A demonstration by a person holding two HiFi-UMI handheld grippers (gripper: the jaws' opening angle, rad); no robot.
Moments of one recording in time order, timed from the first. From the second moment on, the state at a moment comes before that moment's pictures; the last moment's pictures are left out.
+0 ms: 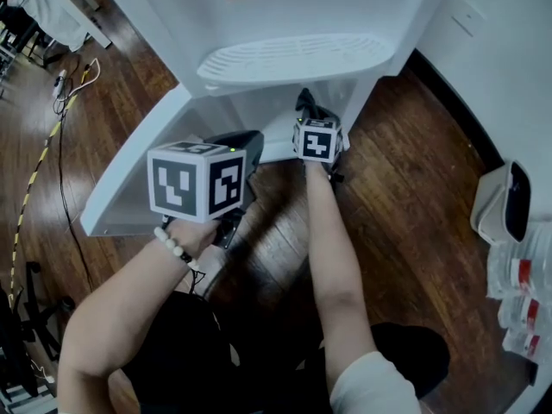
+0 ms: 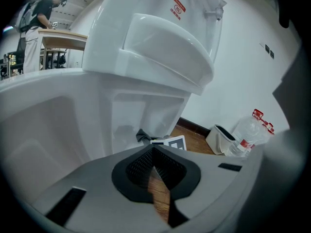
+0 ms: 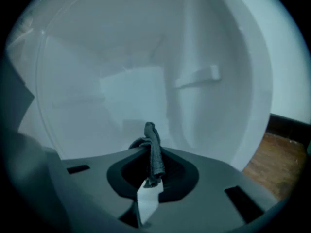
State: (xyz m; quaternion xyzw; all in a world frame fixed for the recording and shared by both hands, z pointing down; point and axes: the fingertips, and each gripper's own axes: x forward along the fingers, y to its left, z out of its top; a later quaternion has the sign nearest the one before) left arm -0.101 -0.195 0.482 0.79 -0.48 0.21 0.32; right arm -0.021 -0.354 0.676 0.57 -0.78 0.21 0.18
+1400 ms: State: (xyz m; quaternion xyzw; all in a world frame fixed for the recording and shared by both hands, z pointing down) left arm -0.103 -0.209 0.488 0.79 -0.48 0.20 0.32; right arm -0.096 -0.401 0.688 0.48 -0.81 0.19 0.27
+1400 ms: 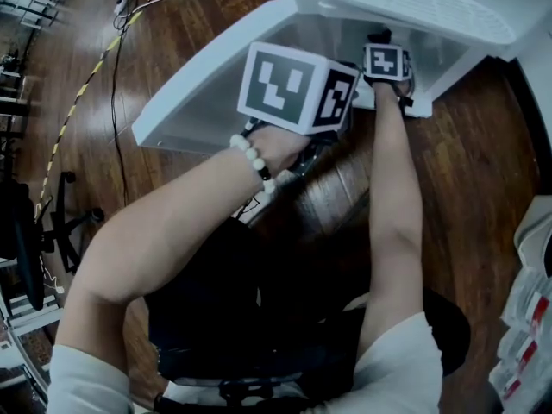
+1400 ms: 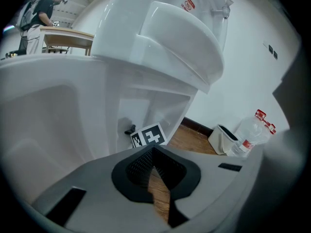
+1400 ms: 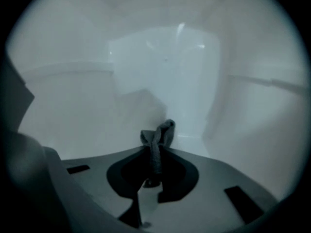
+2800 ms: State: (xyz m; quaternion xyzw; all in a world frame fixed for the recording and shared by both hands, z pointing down) left arm -0.101 -0.199 0.485 0.80 -0.47 0.21 0.32; right arm -0.019 -0.398 0.700 0.59 -0.72 0.25 0.26
